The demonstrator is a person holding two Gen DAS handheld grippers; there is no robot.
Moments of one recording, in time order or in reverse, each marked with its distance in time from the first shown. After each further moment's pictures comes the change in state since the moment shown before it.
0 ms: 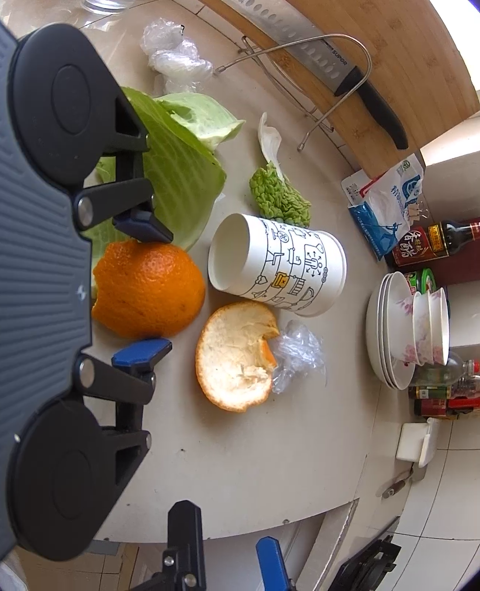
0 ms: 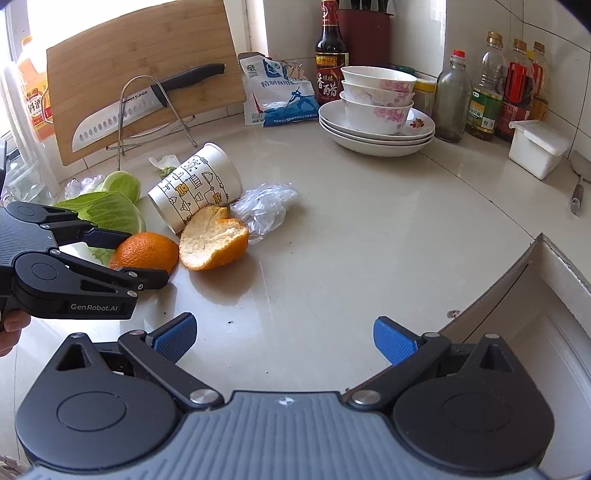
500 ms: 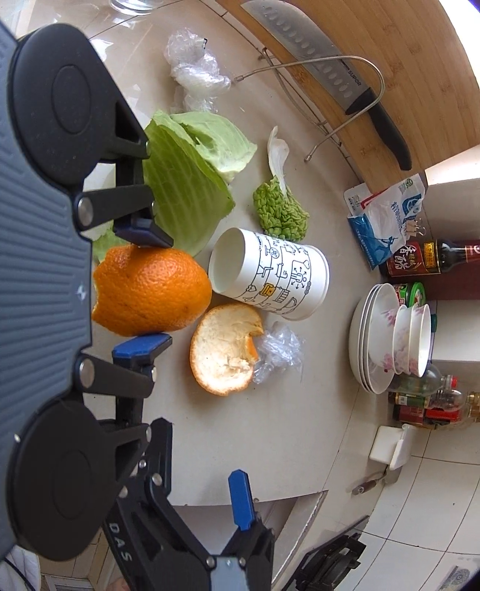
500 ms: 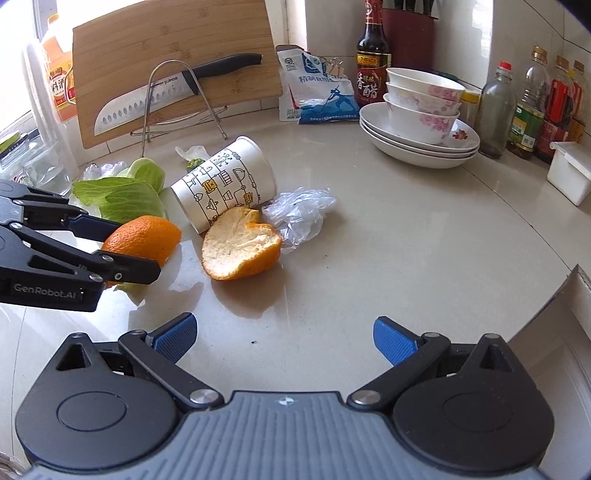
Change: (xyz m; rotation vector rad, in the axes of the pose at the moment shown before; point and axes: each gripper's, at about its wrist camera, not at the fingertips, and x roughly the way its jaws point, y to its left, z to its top) left arm -0.033 0.016 0.003 -0.102 -0.003 -0.056; right arm 0.030 0.015 0.014 -0.102 0.013 0.082
